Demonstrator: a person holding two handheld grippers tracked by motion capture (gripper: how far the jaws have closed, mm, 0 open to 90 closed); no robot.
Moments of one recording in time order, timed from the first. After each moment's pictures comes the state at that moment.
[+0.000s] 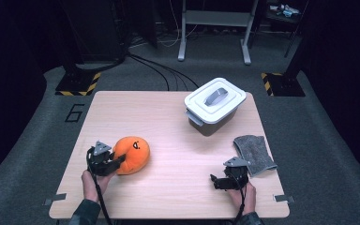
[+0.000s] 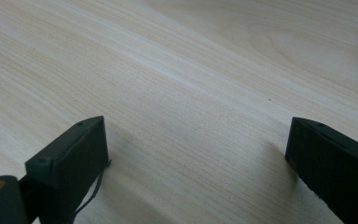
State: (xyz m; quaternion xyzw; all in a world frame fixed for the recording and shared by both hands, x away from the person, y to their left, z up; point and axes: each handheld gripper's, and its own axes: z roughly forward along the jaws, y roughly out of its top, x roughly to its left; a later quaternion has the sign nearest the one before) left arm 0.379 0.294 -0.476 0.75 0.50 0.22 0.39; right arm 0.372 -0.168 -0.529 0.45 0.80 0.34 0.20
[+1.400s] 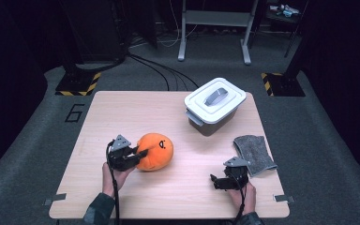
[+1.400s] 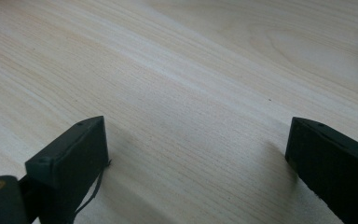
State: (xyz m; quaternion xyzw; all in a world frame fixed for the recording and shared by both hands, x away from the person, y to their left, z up) left arm 0.393 0.237 -0.456 0.77 0.41 0.16 0.46; right arm 0.372 -0.167 -0.529 0.45 0.80 0.34 0.20
